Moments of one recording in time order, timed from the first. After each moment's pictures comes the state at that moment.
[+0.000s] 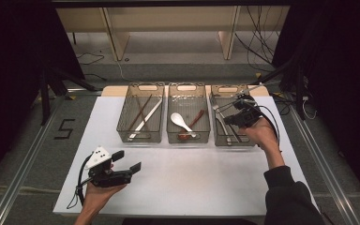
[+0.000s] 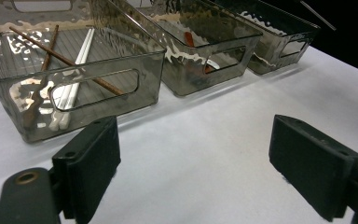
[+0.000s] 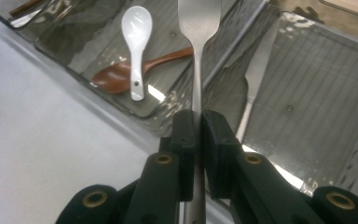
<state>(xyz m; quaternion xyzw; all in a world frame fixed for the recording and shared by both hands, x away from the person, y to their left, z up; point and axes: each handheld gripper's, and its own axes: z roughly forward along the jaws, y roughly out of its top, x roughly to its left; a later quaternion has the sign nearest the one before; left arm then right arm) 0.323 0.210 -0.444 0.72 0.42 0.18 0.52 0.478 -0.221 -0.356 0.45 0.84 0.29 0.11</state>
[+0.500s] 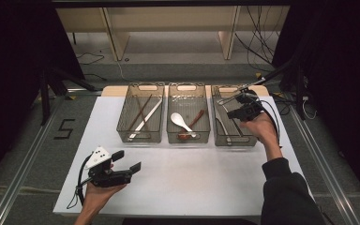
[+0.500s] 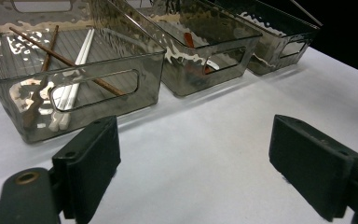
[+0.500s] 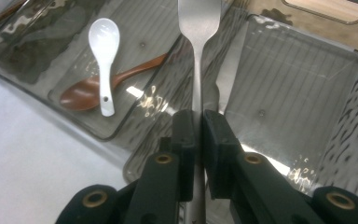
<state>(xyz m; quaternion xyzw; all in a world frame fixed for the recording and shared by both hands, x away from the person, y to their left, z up) 0.323 0.210 -0.444 0.72 0.42 0.18 0.52 0.499 -0.229 -0.357 0.48 0.82 0.28 0.12</state>
